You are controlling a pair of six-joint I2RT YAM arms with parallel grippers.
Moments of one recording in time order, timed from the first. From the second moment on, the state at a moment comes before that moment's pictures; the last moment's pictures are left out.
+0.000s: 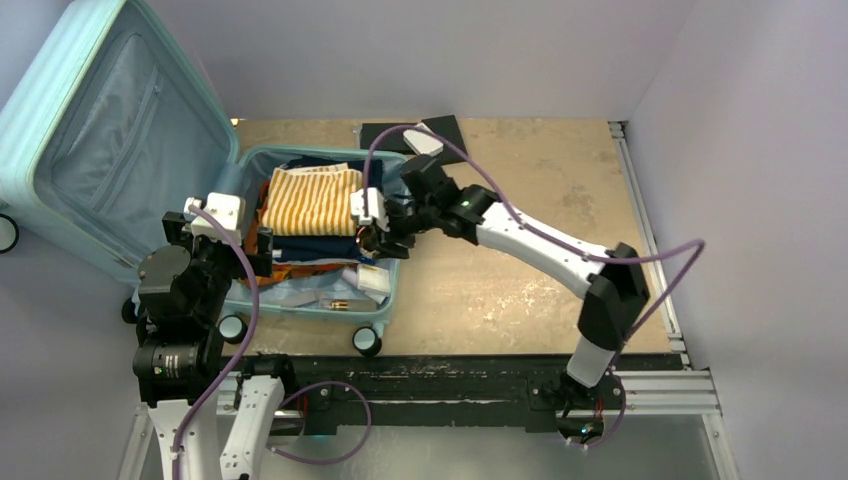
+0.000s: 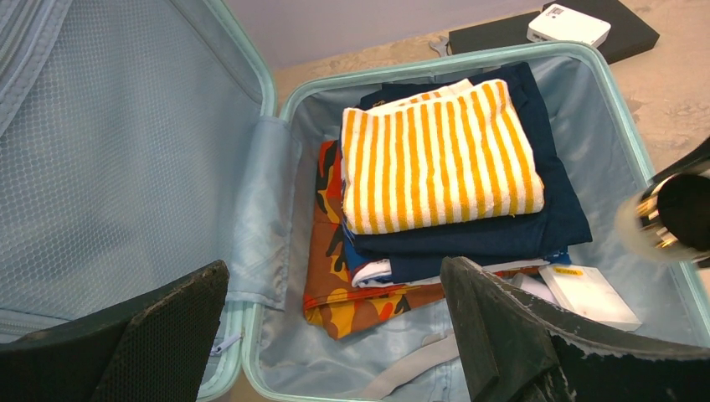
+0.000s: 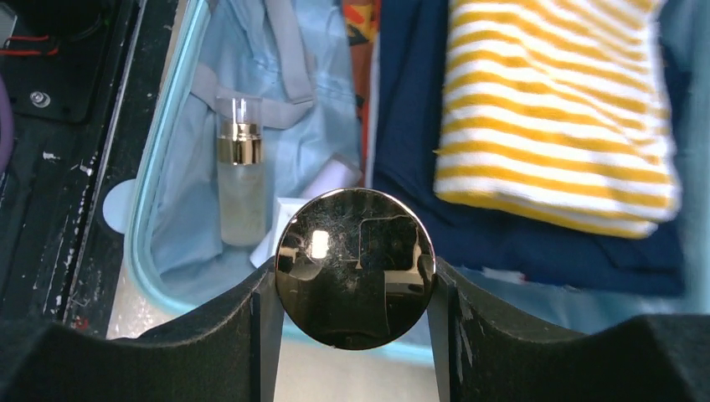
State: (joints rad) left arm 0.07 0.53 1.14 -0.81 0.05 0.24; right arm 0.86 1.69 1.55 -0.51 -0.53 -0.64
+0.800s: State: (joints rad) left arm 0.07 0.53 1.13 -0.81 0.05 0.24; right arm 0.92 1.98 1.57 -0.47 -0.59 -0.63
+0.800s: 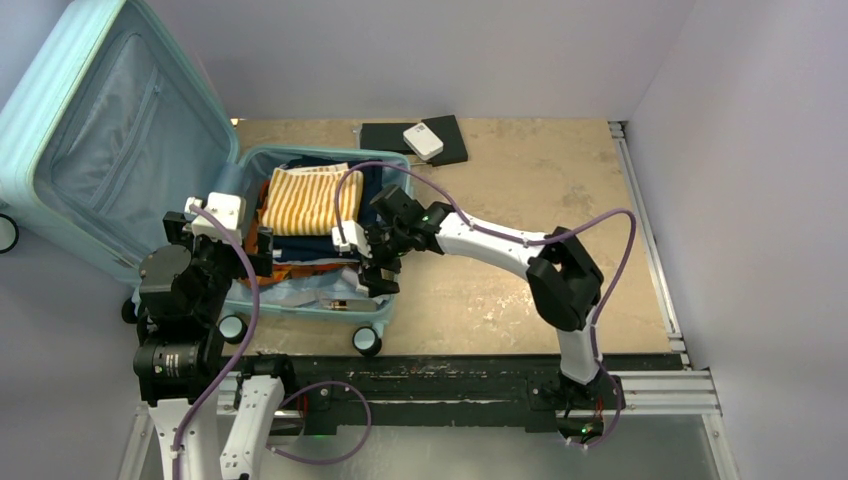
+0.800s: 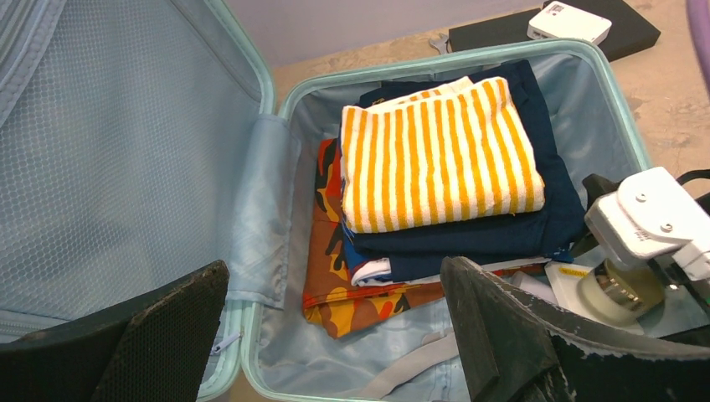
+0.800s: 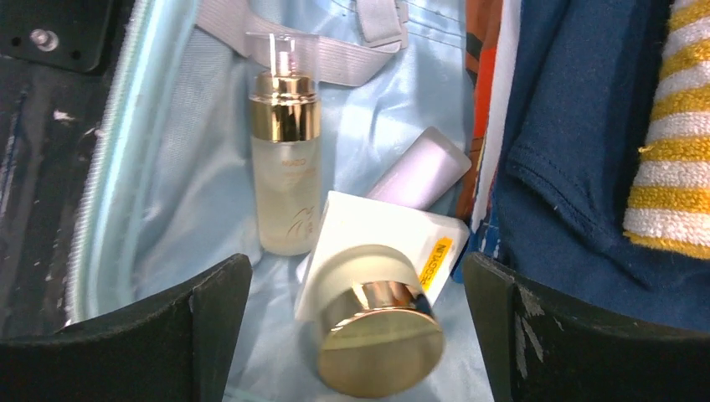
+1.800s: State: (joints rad) left arm 0.07 0.97 1.62 -0.83 -0.33 0.43; right arm 0.71 1.57 1.39 -0.40 -0.52 -0.60
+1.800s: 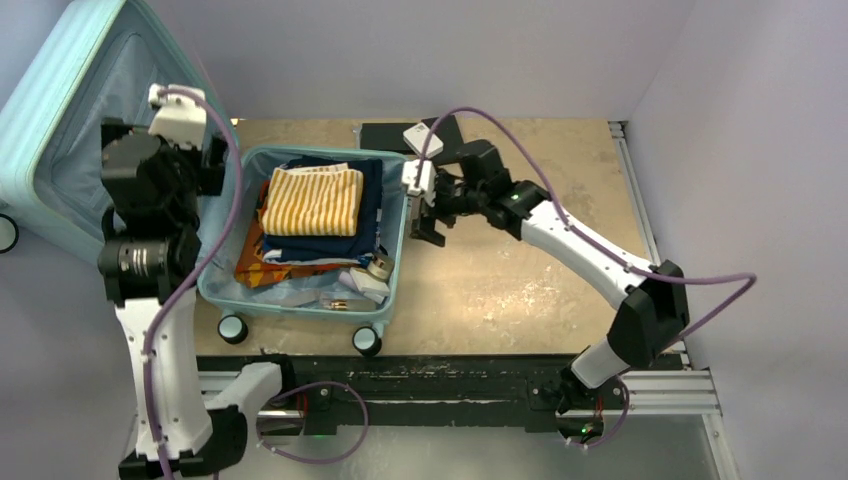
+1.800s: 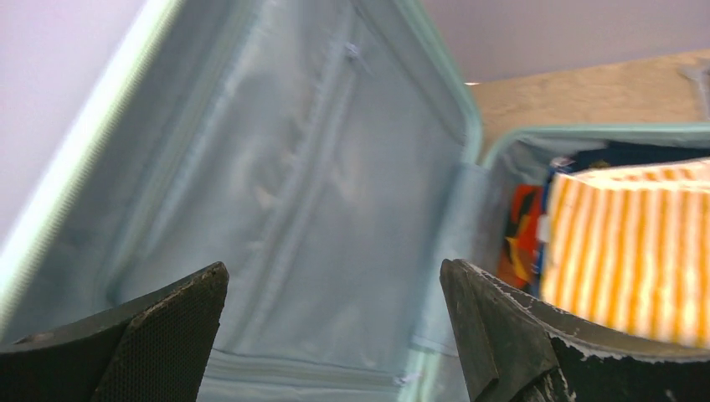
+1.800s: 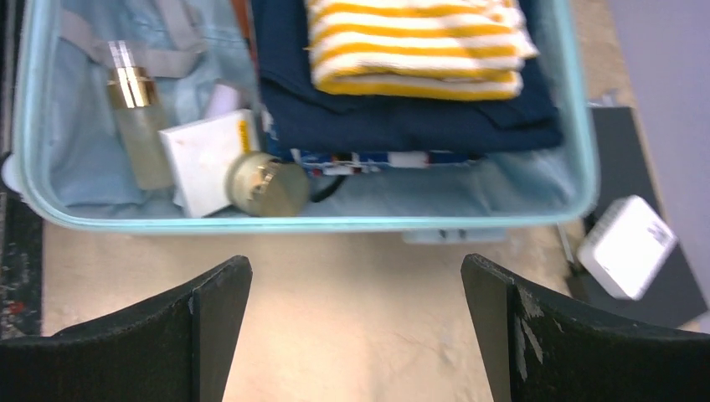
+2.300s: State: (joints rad) left arm 0.07 1.15 1.88 -0.51 -0.61 0.84; right arm 0.62 1.58 1.31 -0.31 -0.74 -0.57
